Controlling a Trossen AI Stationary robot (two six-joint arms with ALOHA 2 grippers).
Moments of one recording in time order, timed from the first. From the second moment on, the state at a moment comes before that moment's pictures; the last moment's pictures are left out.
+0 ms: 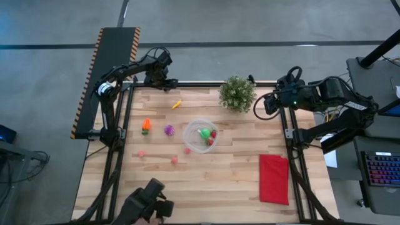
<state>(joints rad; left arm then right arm) 0.98 1.96 1.47 -0.89 0.07 -0.39 0.00 1.11 1.59 -1.46 0.60 0.84</state>
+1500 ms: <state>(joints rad) 1.03 2.00 1.42 -0.75 0.05 -0.38 0.00 1.11 1.59 -1.46 0.60 0.85</state>
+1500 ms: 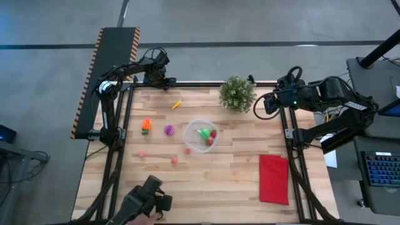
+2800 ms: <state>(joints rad) 0.82 1.74 1.38 -0.87 0.13 -0.14 0.00 1.11 1.59 -1.45 0.60 0.86</state>
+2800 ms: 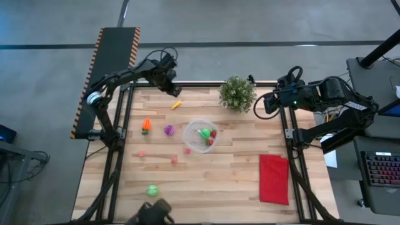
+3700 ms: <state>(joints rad) 0.23 1.71 1.33 -0.64 0.19 0.45 0.00 1.11 1.59 -1.43 0.59 0.86</state>
